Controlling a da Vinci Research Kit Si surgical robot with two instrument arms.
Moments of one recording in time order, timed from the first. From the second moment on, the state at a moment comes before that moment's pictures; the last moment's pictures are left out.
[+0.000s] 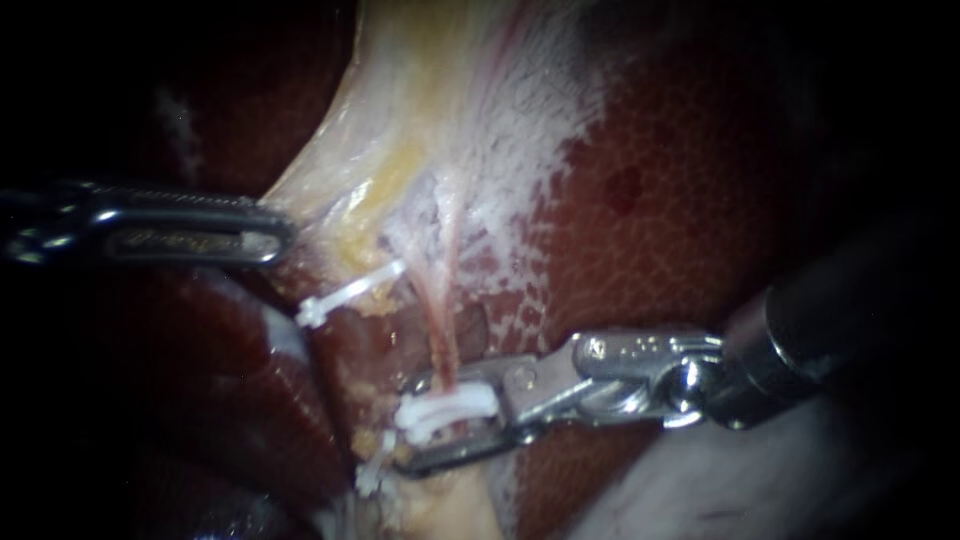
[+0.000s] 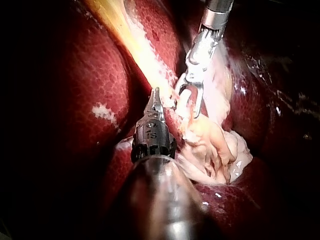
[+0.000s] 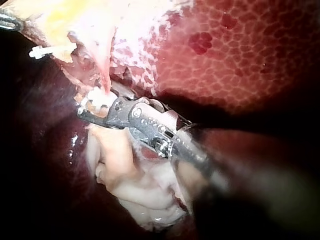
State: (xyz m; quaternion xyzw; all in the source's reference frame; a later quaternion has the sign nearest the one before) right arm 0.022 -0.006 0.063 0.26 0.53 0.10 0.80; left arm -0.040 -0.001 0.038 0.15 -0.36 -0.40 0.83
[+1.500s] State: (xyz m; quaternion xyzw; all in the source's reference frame) right arm 0.007 0.000 0.056 0.19 0.55 0.07 0.81; left arm -0.039 0.000 0.039 0.15 -0.36 -0.40 0.83
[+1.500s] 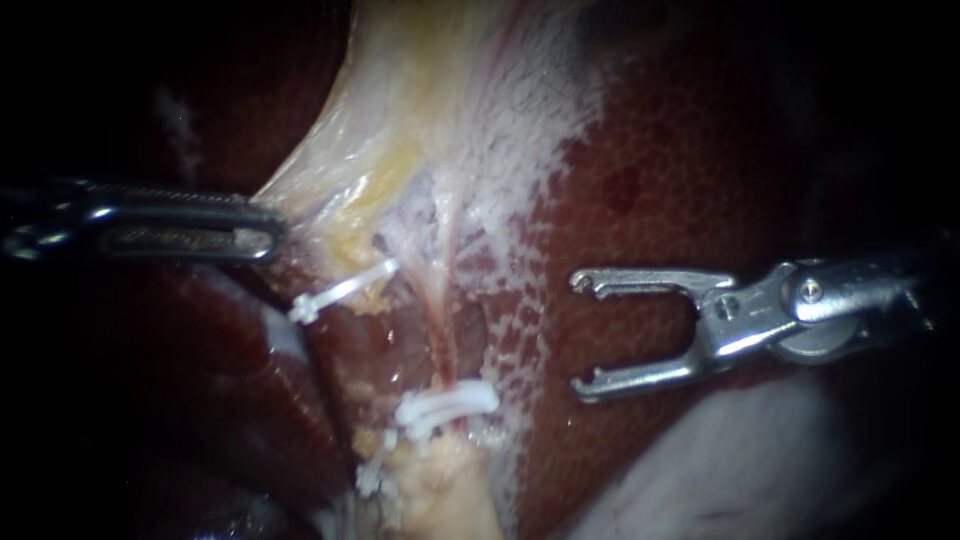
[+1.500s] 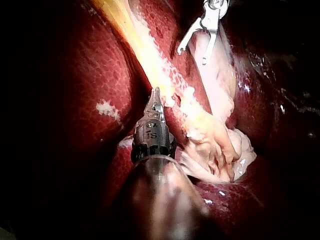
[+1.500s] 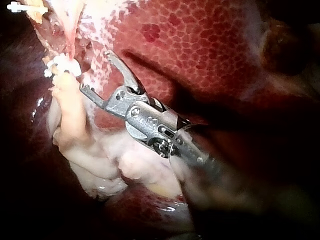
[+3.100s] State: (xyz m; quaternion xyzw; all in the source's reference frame) right arm 0.007 0.000 0.055 0.18 0.55 0.05 0.81; left arm -0.044 -0.003 0.049 0.18 -0.36 -0.39 0.83
